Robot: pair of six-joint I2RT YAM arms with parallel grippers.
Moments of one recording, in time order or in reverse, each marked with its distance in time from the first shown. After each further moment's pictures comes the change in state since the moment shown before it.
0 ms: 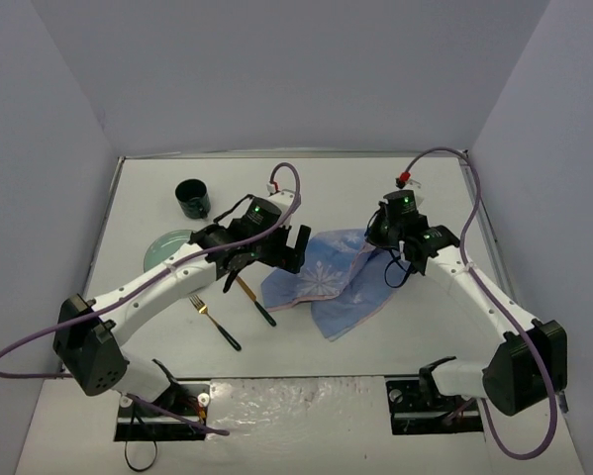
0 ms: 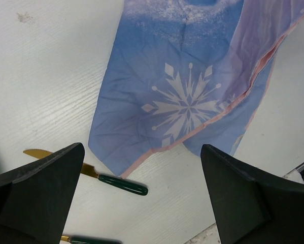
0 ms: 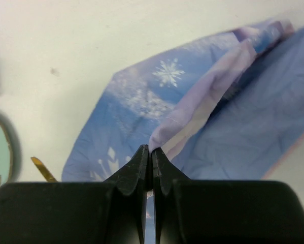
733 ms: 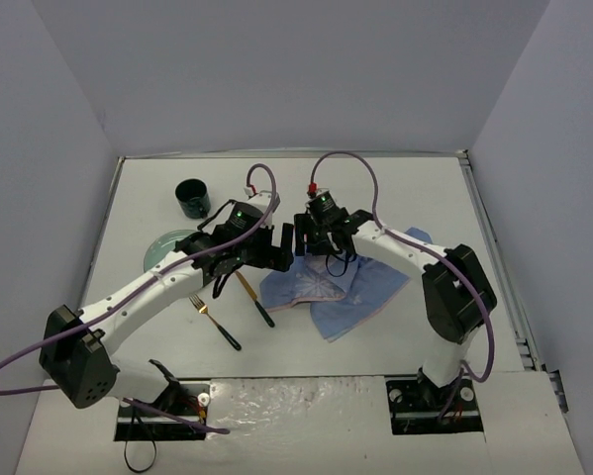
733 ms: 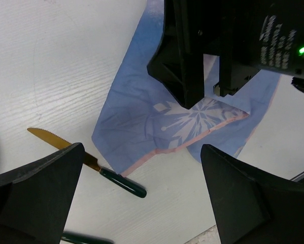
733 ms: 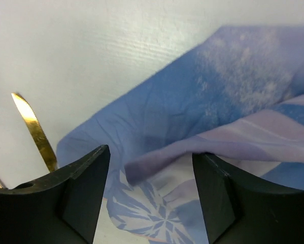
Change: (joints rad) left arm 0.071 -0.091 -0.134 0.069 0.009 -0.095; right arm 0.275 0.502 0.291 0.024 -0.098 -0.148
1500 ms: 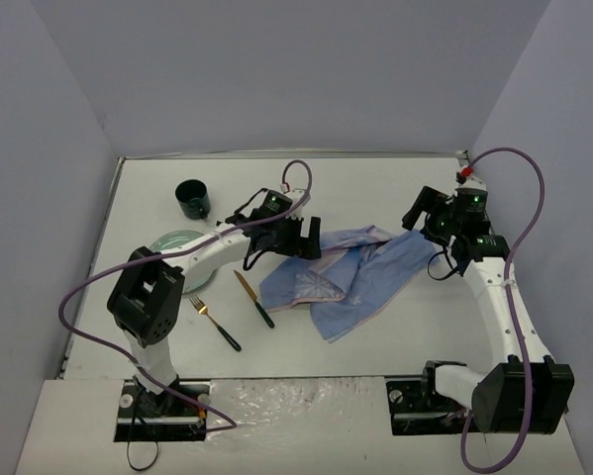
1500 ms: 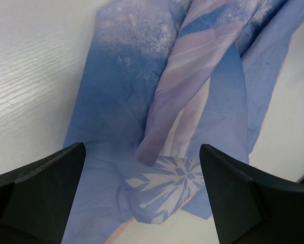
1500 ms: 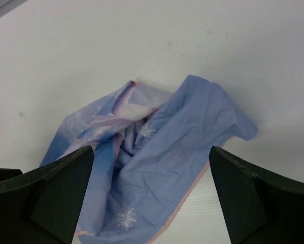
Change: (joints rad) left arm 0.052 0.448 0.183 0.193 0.262 -0.003; right arm -0.670 -0.623 -0.289 -0.032 -0.110 -0.114
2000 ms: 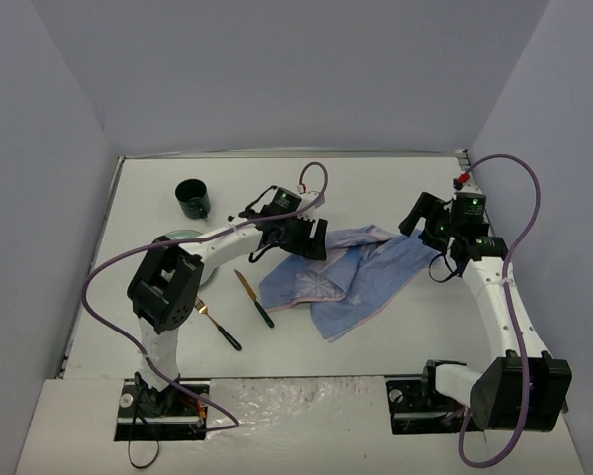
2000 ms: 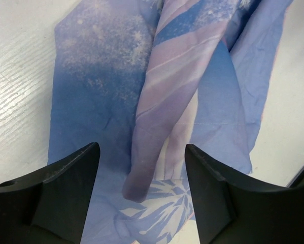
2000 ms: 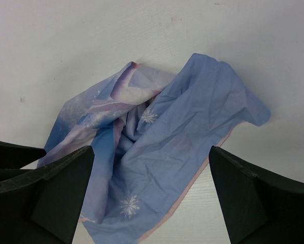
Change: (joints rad) left arm 0.002 0.137 0.103 0.000 0.130 0.103; right arm -0.030 0.007 -0.037 -0.016 -0.065 0.016
